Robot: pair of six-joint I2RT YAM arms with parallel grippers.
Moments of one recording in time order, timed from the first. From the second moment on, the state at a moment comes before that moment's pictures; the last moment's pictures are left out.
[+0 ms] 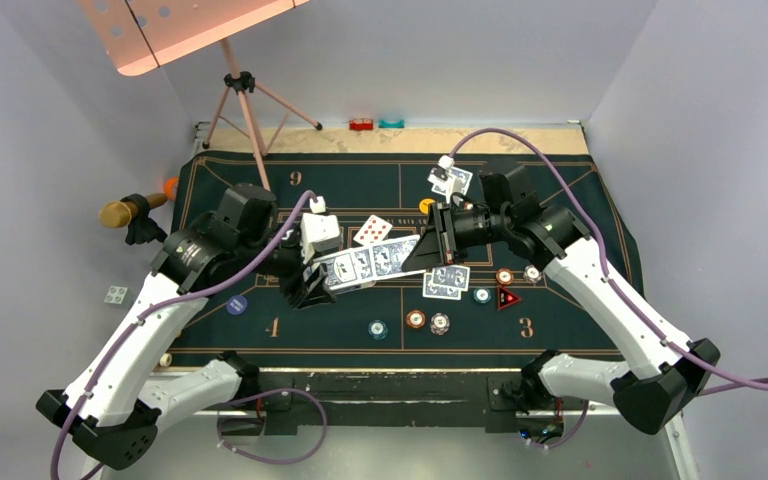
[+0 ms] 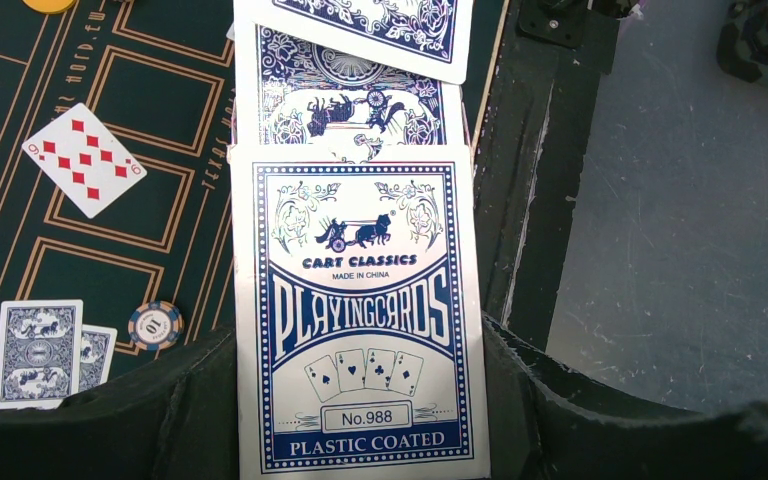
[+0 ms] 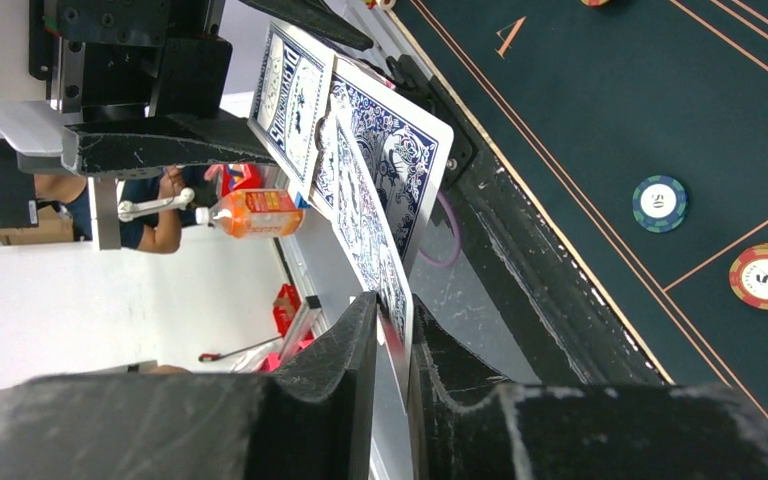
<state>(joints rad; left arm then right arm) -0.55 1.00 1.27 -1.08 0.65 0.41 0.58 1.18 1.27 -0.72 -0.81 0.63</state>
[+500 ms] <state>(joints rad) -0.55 1.00 1.27 -1.08 0.65 0.40 0.58 1.19 1.27 -0.77 -0.80 0.59</state>
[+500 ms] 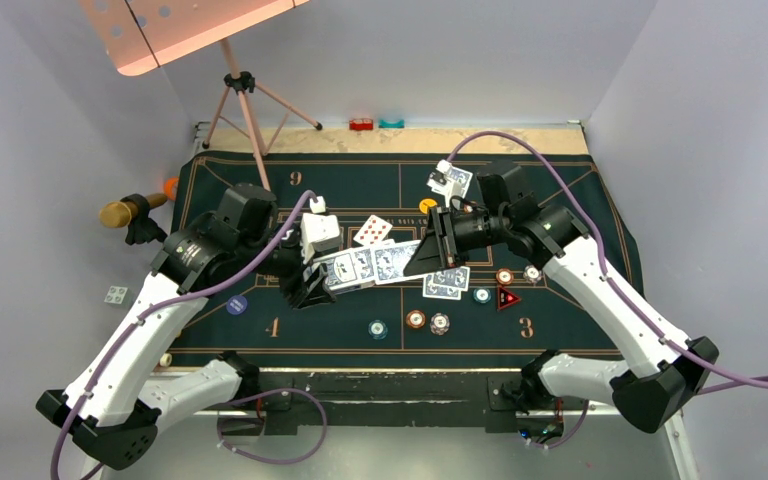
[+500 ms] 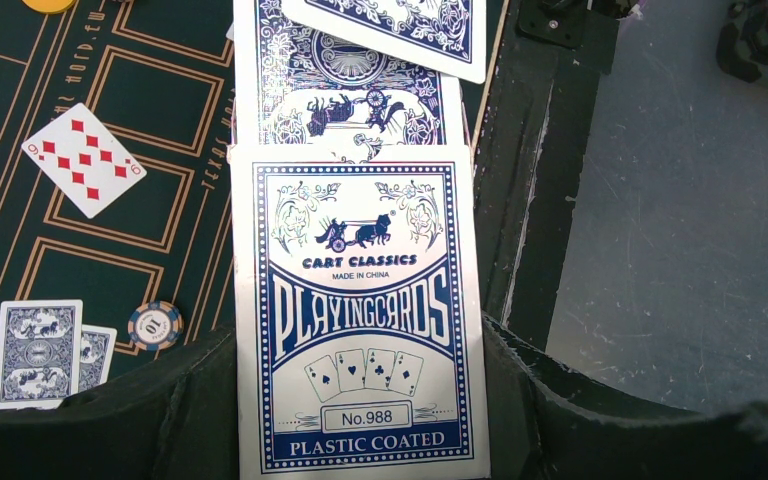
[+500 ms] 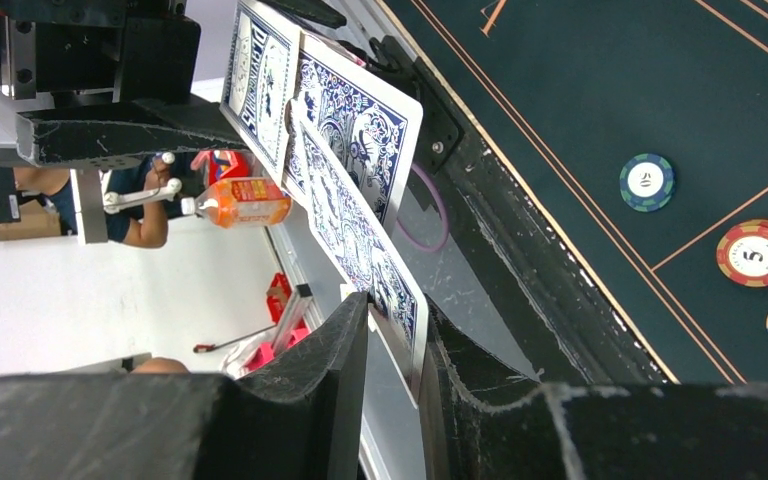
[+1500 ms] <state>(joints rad) -0.55 1.00 1.27 -1.08 0.66 0.40 0.58 1.11 1.29 -0.80 -0.80 0.57</state>
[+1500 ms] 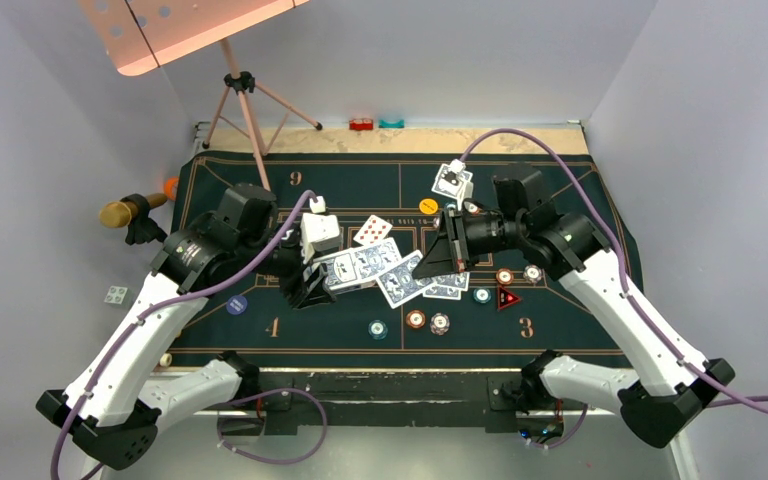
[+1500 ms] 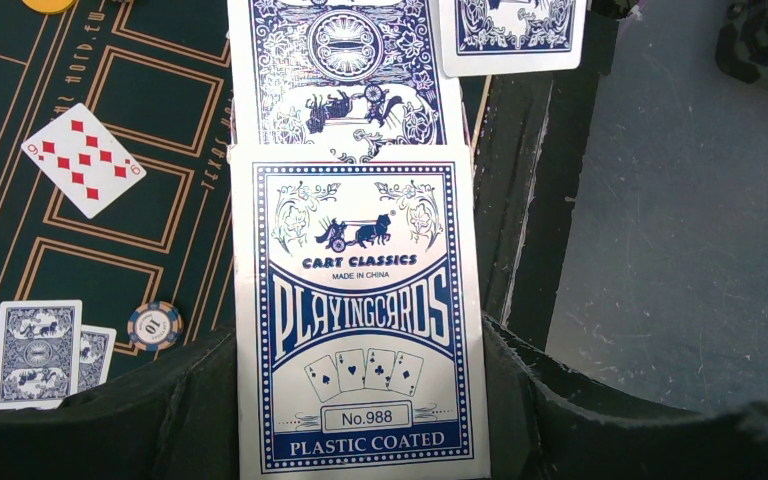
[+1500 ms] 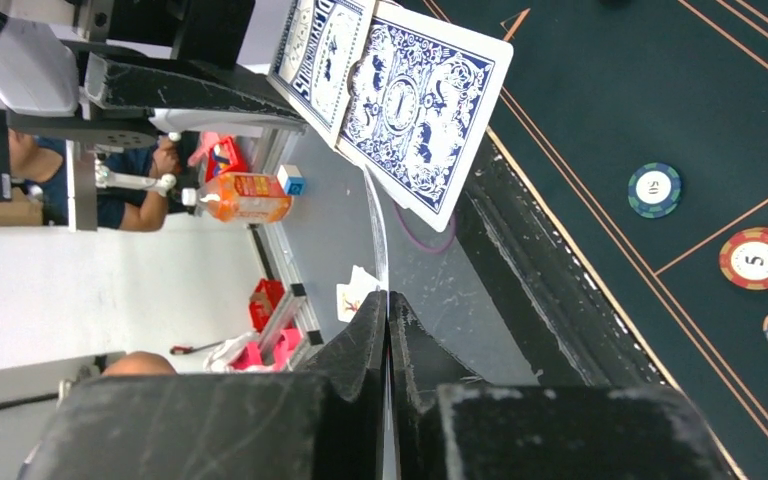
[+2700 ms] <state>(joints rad) -0.54 0.94 1.25 -1.09 0.67 0.41 0.47 1.44 1.79 -0.83 -0.26 0.45</state>
